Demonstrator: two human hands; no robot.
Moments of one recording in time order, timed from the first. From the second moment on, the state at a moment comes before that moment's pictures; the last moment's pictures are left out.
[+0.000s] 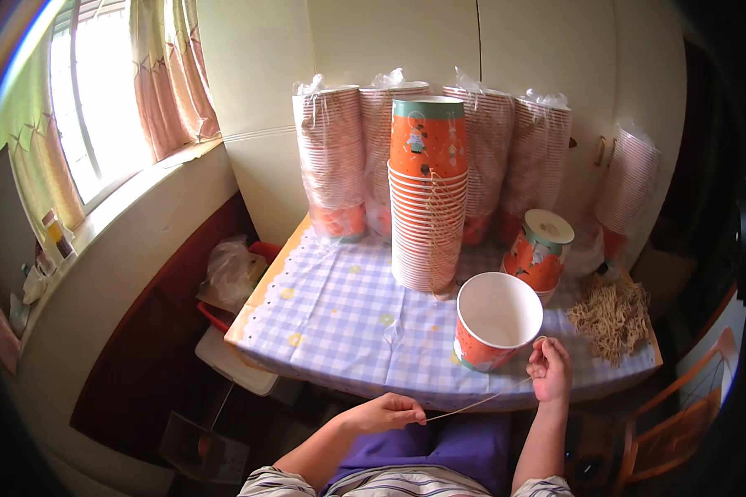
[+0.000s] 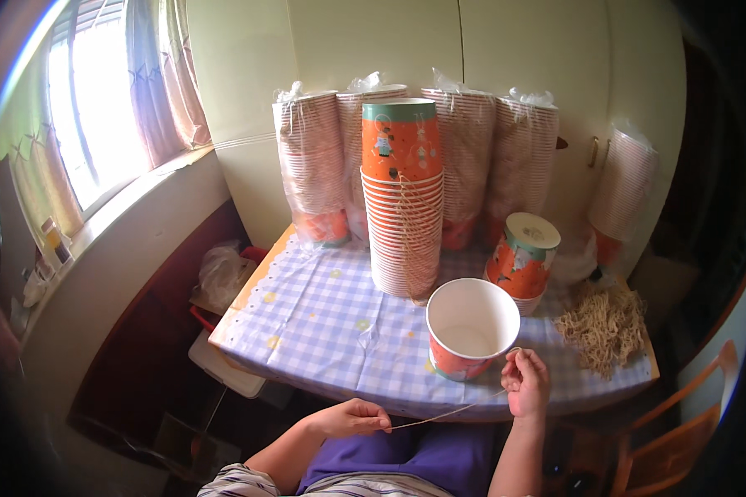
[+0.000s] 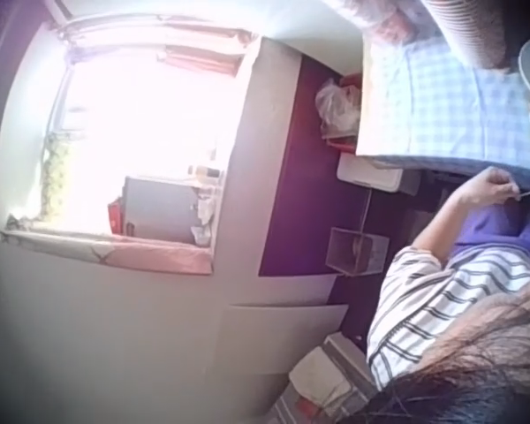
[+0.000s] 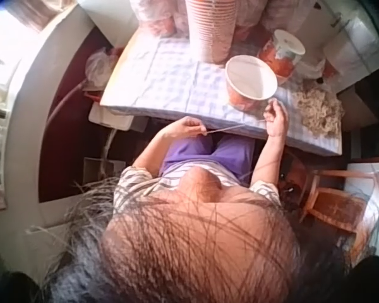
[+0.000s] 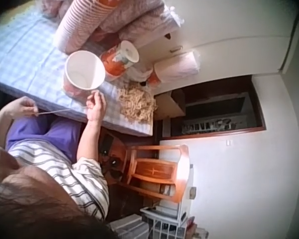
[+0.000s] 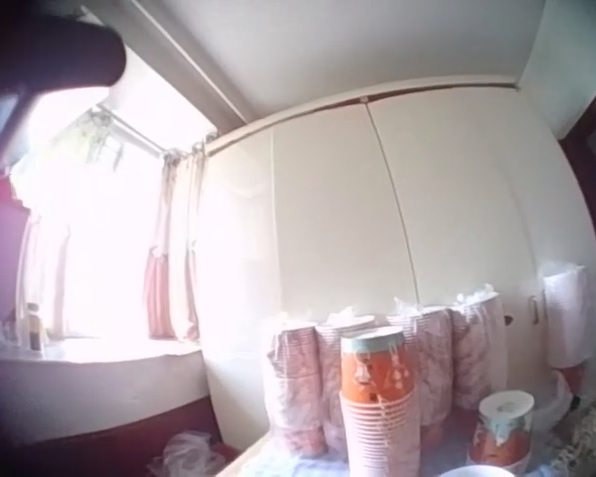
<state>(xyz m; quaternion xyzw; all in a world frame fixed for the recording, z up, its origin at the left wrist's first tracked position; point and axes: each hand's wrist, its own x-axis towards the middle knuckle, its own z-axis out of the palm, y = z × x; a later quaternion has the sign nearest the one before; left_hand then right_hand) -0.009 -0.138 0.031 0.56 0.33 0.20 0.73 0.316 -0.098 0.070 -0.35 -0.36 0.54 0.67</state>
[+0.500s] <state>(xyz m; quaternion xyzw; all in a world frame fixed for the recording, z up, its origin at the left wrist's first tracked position) -0.025 -0.124 0.058 0.46 0.30 0.40 0.73 0.280 -0.122 0.113 -0.55 -0.66 -0.15 0.49</state>
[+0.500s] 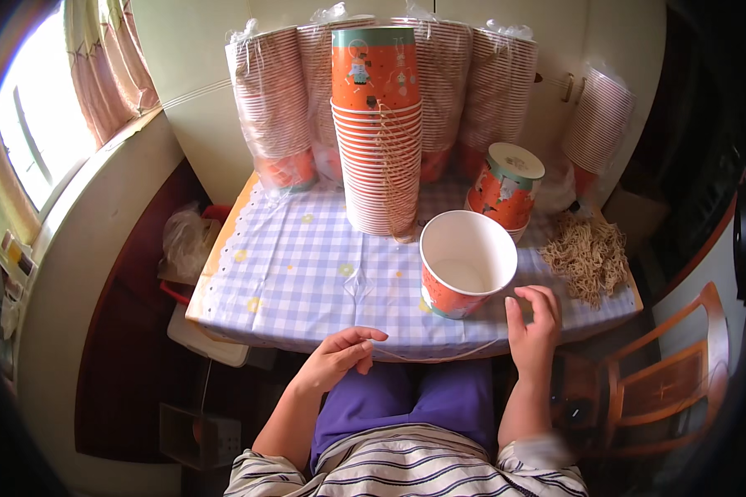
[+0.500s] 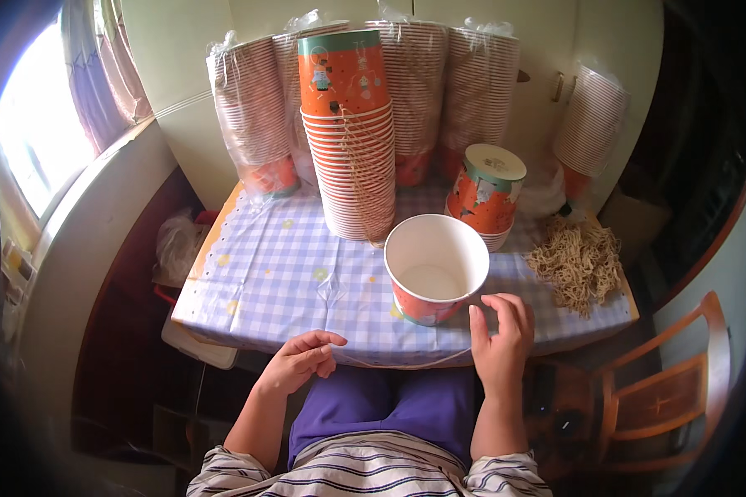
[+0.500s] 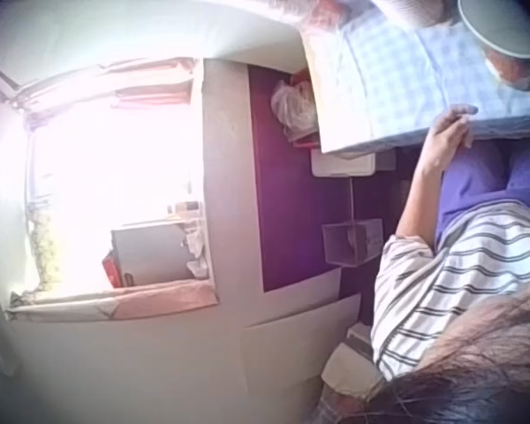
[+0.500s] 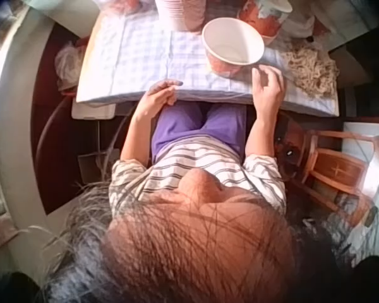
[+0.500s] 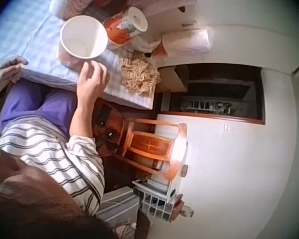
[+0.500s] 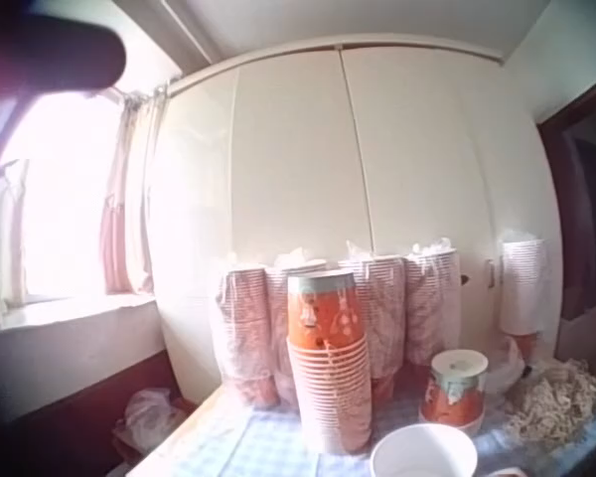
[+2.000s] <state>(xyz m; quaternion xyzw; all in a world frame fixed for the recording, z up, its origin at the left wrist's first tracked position) 0.017 -0.138 0.054 0.44 0.36 0.33 0.76 0.222 -0.126 0.075 -0.43 -0.67 0.48 0.38</state>
